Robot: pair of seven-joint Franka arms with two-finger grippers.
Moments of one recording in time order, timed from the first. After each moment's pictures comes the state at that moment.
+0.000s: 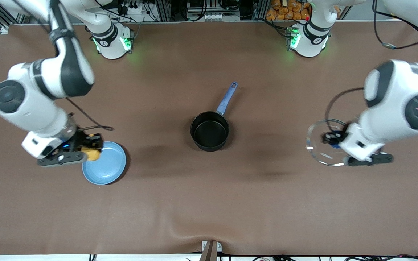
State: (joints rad) left arm 0.04 0.38 -0.18 -1.55 0.06 1.79 -0.24; right arm 0.30 0.29 -0.05 -1.62 0.00 1.97 0.14
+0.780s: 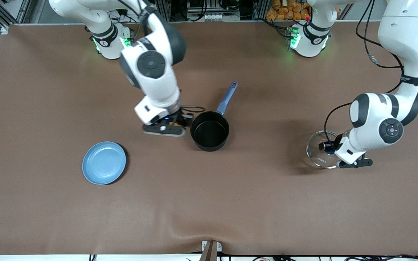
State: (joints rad) left arm 0.13 0.47 -0.18 -1.92 0.06 2.27 -0.16; right arm 0.71 0.43 -0.05 -1.55 -0.01 2.06 0.79
